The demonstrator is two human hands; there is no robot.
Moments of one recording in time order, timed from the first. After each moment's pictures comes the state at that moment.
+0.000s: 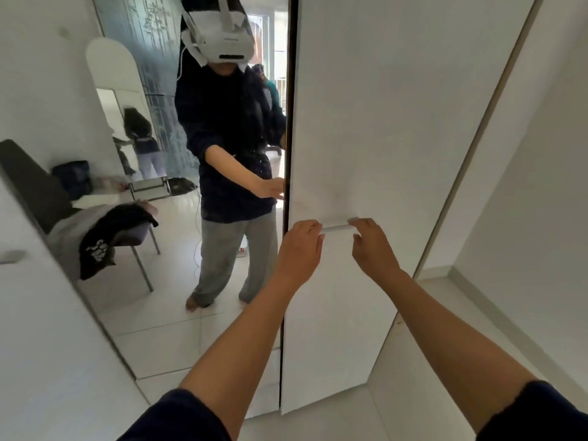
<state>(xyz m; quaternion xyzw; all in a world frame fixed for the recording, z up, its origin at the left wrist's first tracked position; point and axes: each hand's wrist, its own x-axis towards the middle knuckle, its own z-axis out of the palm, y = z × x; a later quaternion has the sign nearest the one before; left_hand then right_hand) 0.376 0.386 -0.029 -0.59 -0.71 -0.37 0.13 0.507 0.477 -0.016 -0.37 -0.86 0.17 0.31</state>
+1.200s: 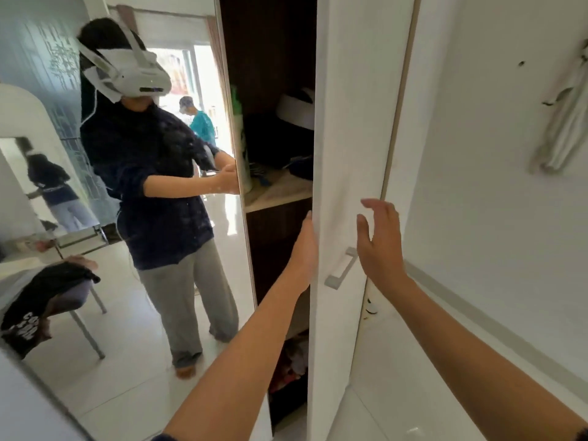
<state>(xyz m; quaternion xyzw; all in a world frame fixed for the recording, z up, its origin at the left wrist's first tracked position) 0.459 0.356 0.069 -0.40 -0.50 -0.62 -0.46 0.576 0.392 0.061 -0.40 -0.72 0.12 0.55</state>
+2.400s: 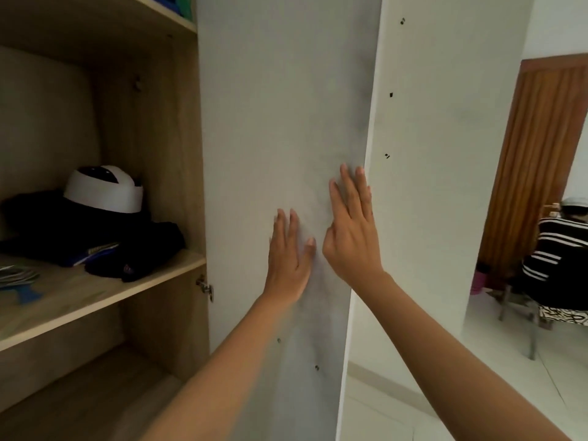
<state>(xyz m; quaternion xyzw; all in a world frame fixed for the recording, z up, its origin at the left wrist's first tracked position) 0.685 0.532 0.120 -0.76 -0.38 -0.52 -0.06 0.785 0.458 0.187 -0.47 -0.63 -0.37 0.49</state>
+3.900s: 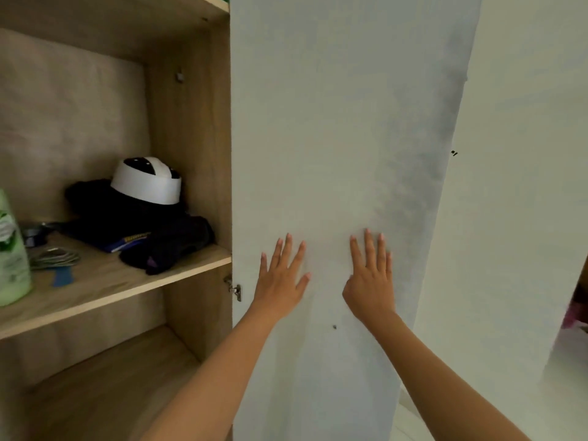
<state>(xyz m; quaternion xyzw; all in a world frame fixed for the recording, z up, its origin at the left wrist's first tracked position) 0.648 0.603 0.087 -0.77 -0.58 -0.24 0.10 0.825 0.594 0.087 -0.63 -0.67 -0.21 0.34</state>
